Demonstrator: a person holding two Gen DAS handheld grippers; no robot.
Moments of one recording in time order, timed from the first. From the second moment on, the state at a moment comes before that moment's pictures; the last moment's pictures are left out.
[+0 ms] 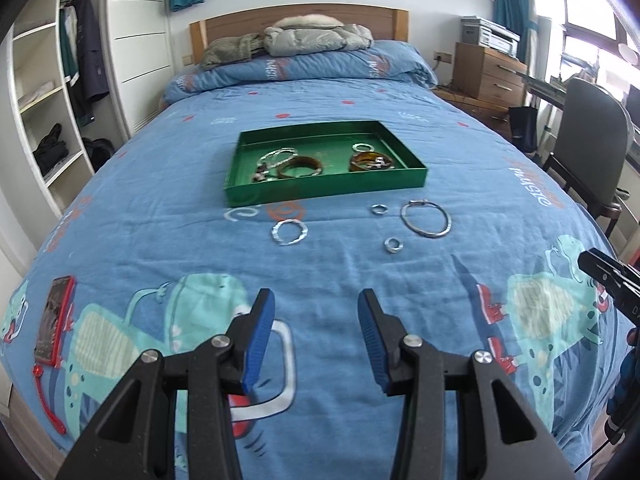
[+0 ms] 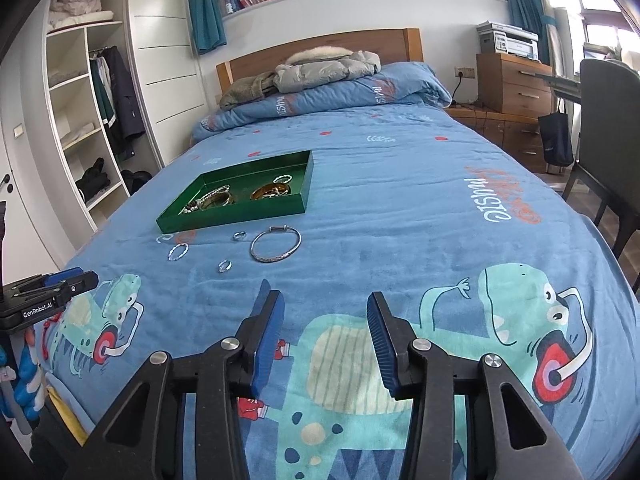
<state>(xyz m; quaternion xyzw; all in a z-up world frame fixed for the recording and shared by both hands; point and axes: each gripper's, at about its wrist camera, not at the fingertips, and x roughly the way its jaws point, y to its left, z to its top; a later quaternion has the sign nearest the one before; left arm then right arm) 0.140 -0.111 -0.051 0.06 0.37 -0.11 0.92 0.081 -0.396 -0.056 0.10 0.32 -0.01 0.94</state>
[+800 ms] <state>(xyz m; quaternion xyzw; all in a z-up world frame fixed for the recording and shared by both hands) 0.201 -0.191 -0.106 0.12 0.39 -0.18 0.89 0.140 -0.415 -0.092 0.11 0.34 -0.01 0.93</state>
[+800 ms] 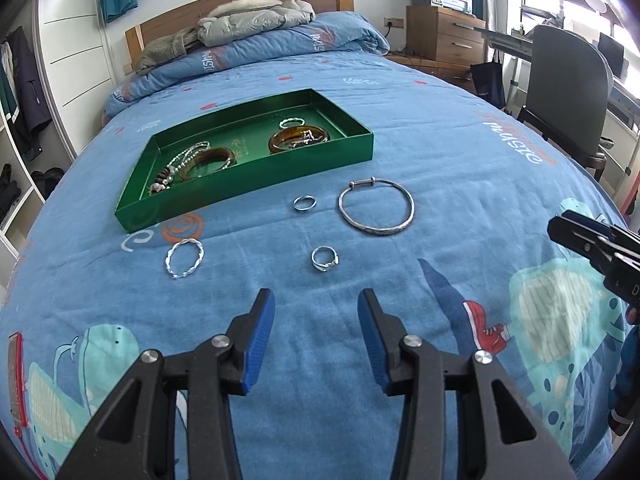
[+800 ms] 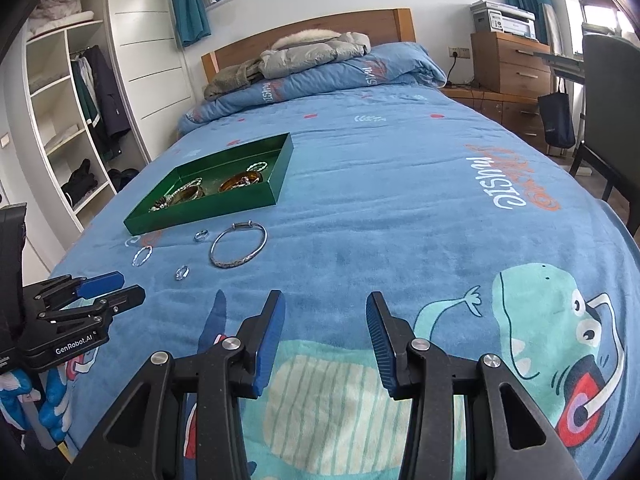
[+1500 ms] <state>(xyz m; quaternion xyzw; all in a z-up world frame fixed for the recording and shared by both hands) 0.234 -0.184 -0.126 0.08 0.41 -0.21 0.88 0.202 -0.392 -0.104 0.10 0.34 0.04 0.93</state>
